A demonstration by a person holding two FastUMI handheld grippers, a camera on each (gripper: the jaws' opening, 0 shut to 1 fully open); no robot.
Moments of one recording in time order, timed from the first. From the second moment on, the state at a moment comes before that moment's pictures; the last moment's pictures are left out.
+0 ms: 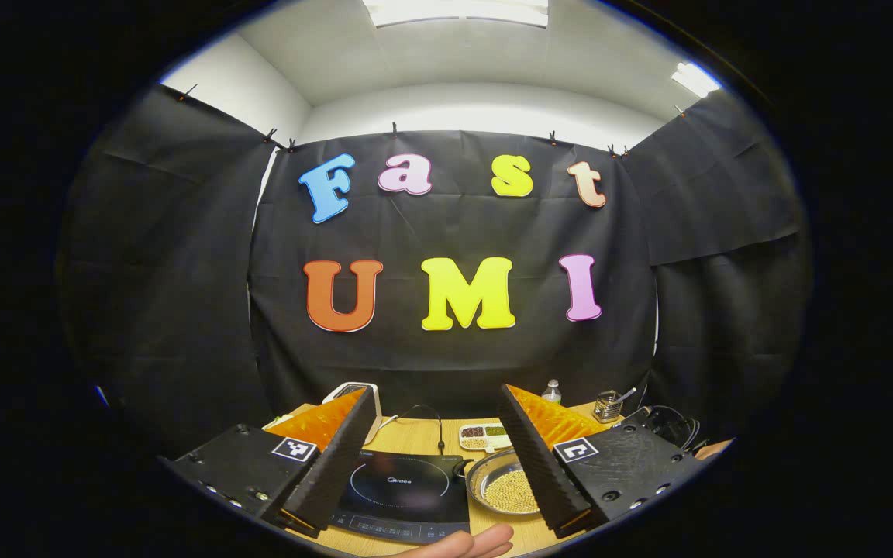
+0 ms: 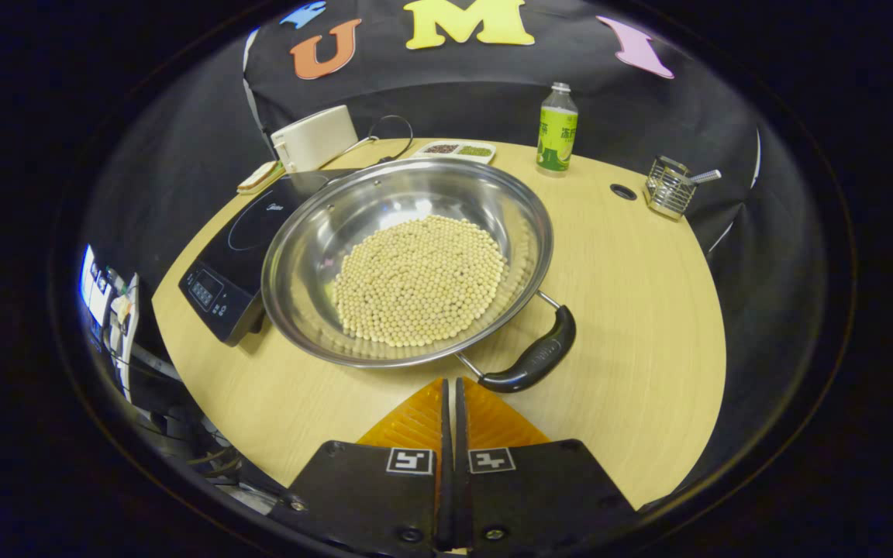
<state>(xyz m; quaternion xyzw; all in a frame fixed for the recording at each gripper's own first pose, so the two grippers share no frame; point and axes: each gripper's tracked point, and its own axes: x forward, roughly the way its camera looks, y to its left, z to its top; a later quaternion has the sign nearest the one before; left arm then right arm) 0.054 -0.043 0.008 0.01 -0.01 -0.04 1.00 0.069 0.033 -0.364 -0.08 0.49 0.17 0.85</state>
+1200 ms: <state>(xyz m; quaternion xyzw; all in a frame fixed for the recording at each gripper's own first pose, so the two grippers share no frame) 0.134 -0.061 -0.091 -0.01 0.10 -0.07 0.99 0.129 -0.025 -0.356 -0.06 0.41 0.10 0.90</state>
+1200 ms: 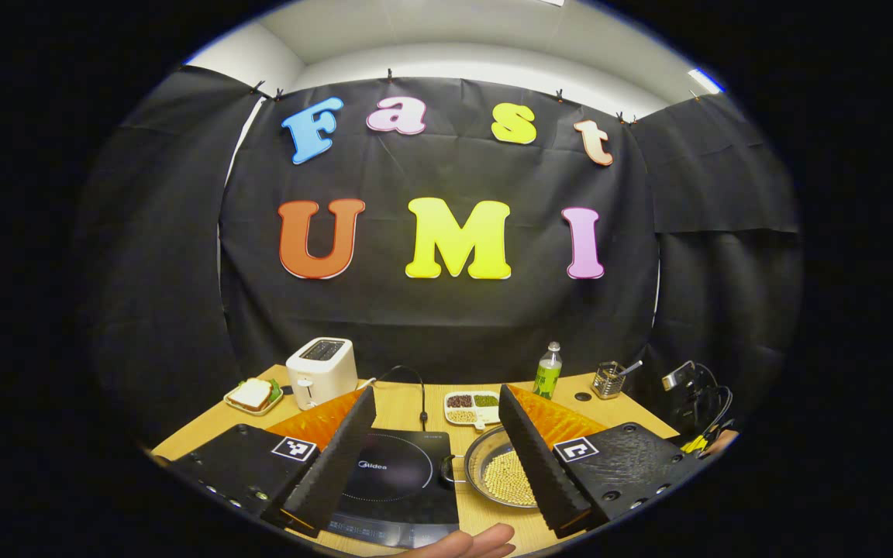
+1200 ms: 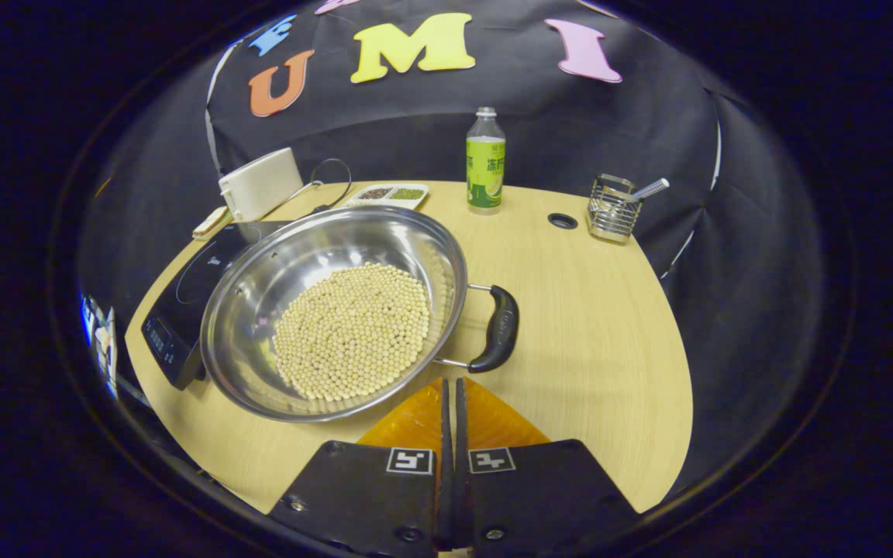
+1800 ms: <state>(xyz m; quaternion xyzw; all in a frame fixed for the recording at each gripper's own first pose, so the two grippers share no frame) 0.155 -0.090 -0.230 -0.01 0.26 -0.10 0.96 0.130 -0.048 -0.296 -0.04 0.29 0.05 0.96</state>
